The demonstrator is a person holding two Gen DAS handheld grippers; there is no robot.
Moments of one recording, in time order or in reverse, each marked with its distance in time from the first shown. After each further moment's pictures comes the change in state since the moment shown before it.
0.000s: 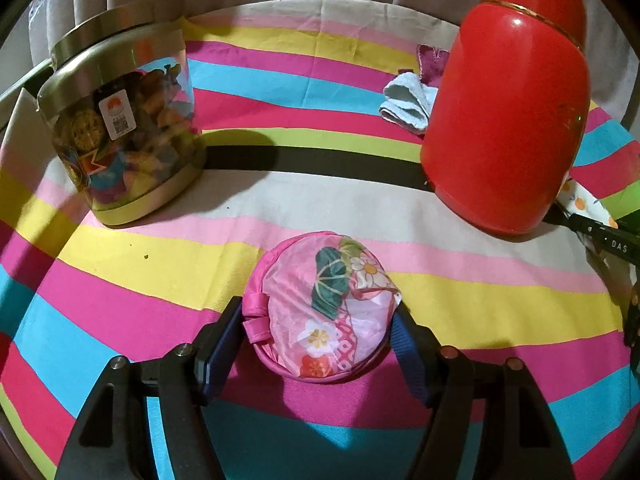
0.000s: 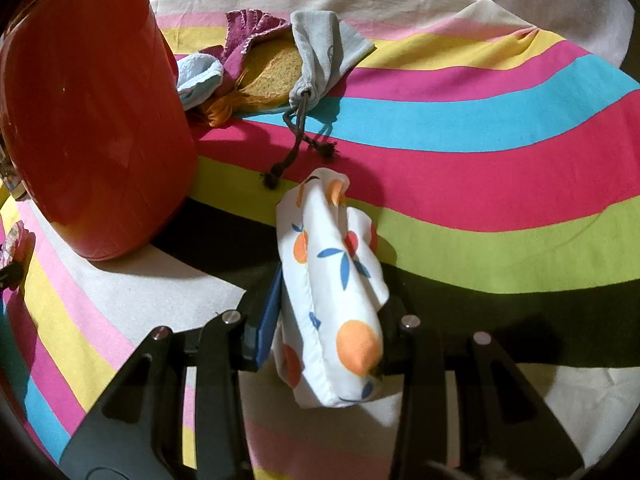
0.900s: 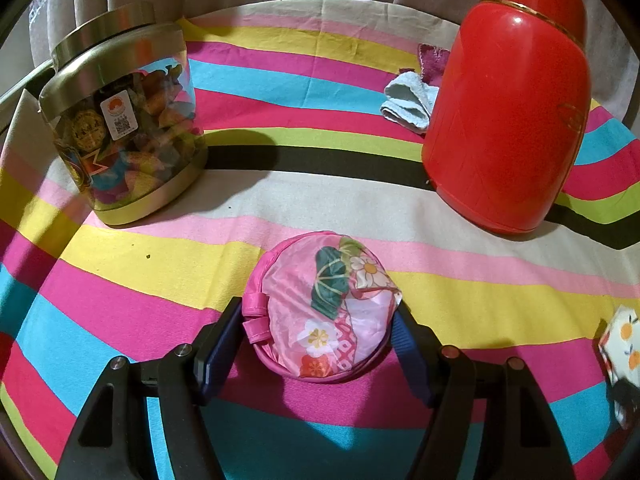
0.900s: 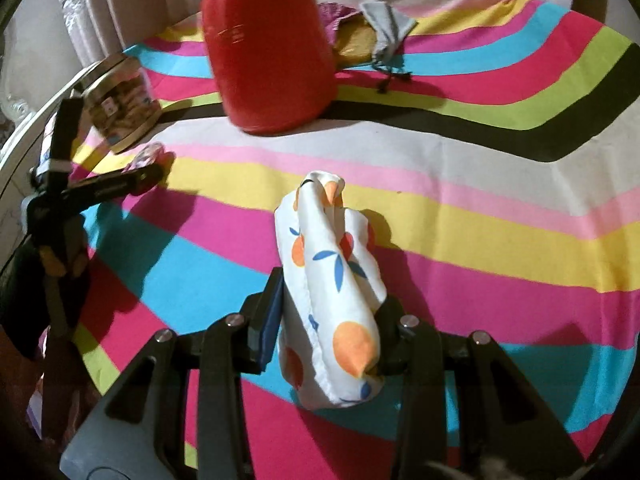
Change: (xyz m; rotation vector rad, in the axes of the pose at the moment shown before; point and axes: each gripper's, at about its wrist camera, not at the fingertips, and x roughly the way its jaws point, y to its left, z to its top) left arm -0.001 -0.002 0.001 0.002 0.001 0.014; right arm -0.124 0.069 -0.121 0.076 0.033 0.195
